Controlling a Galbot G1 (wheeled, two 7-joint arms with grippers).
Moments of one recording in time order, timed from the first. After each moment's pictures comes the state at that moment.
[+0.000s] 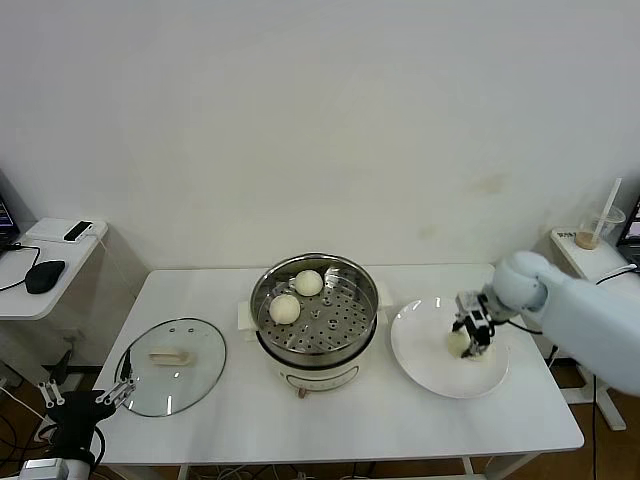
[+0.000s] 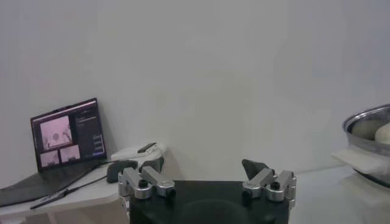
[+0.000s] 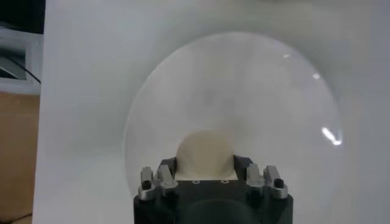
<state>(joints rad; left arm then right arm) 1.81 -1.27 -0.88 -2.24 -0.18 0.05 -0.14 0.00 0.63 -0.72 1.40 -0.16 -0.28 -1.20</state>
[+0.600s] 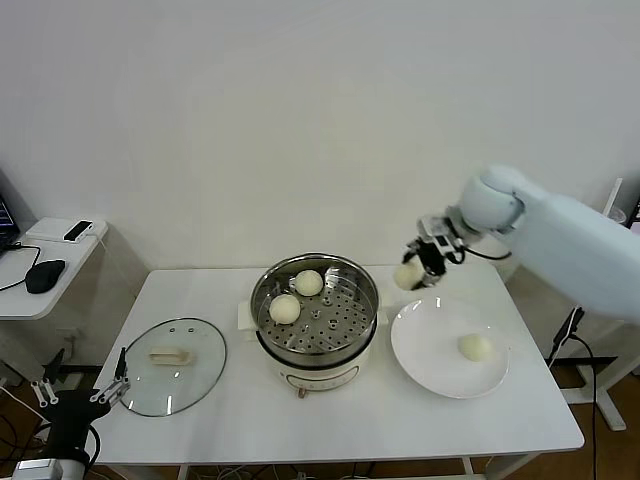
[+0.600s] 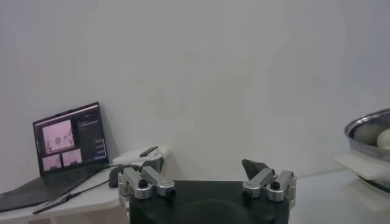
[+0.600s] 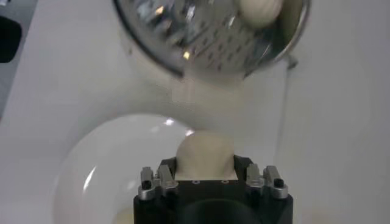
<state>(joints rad) 1.82 -1.27 -0.90 -2.26 -0.18 0.05 -0.14 0.37 0.81 -0.86 1.41 0.01 -0.26 -1.20</state>
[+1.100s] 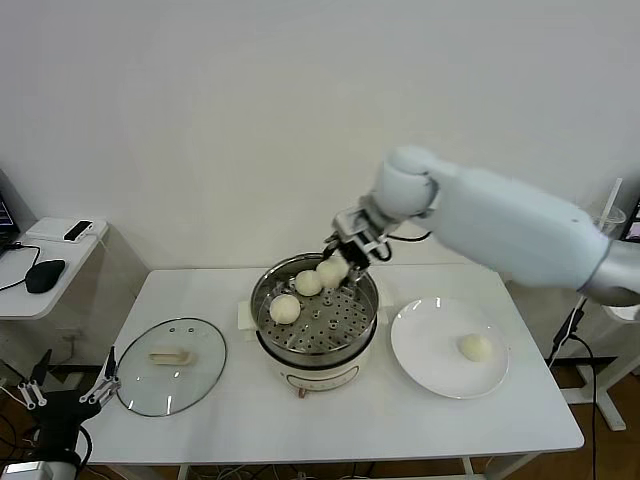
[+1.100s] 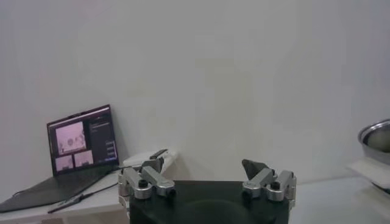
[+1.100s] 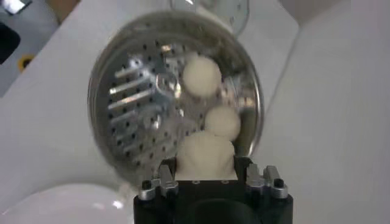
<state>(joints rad) 1.82 -1.30 -0.93 -2.27 -0.19 0.05 -0.14 0.48 1.05 -1.01 1.46 0.08 -0.19 -1.15</state>
